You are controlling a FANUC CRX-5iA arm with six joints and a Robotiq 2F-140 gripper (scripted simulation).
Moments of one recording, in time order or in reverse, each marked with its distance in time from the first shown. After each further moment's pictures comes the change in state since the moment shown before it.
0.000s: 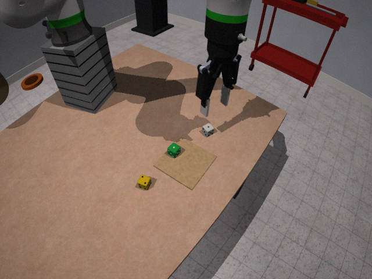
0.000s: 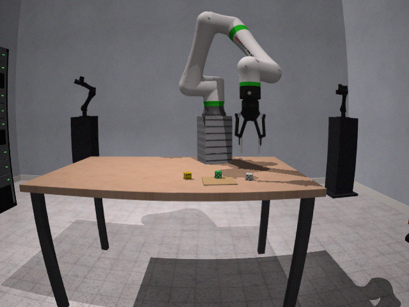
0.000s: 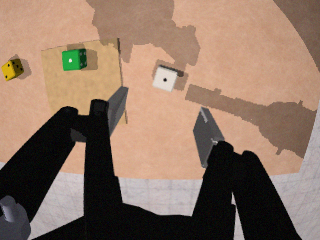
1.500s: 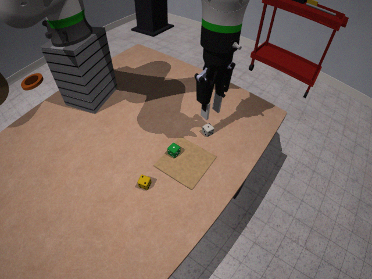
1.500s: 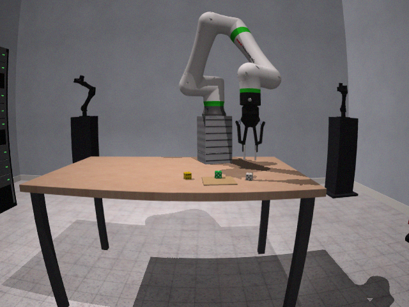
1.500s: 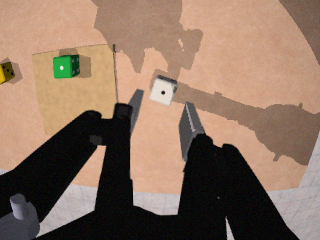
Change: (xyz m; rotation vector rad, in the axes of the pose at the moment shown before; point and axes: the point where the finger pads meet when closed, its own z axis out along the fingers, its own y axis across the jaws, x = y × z) arm 0.012 -0.001 0.027 0.000 0.000 -0.035
